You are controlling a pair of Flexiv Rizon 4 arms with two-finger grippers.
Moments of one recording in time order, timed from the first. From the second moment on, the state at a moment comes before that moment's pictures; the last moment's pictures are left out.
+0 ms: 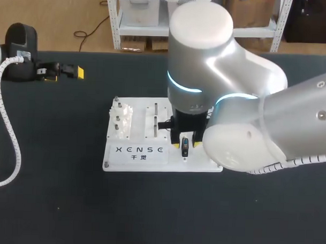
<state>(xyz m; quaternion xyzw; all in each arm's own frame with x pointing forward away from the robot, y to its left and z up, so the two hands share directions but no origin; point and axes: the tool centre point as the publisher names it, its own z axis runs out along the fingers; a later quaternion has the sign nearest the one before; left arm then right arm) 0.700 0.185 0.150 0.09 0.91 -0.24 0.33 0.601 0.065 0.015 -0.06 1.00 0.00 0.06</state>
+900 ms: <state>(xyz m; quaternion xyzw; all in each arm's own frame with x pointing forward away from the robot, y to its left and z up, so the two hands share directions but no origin) 0.700 0.185 0.150 0.09 0.91 -0.24 0.33 0.603 0.065 0.022 -0.07 0.99 0.02 0.09</state>
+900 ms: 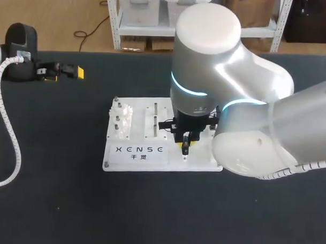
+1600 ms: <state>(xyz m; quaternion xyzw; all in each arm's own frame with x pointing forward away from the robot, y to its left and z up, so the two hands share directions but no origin) 0.700 0.185 0.150 0.09 0.91 -0.24 0.33 0.612 0.025 0.091 -0.02 0.99 0.03 0.13</state>
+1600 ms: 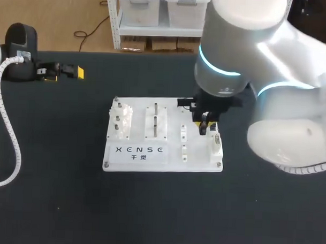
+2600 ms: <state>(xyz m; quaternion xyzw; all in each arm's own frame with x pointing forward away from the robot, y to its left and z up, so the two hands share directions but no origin) 0.700 0.185 0.150 0.09 0.91 -0.24 0.33 0.608 -0.008 0.074 0.00 0.99 -0.02 0.13</state>
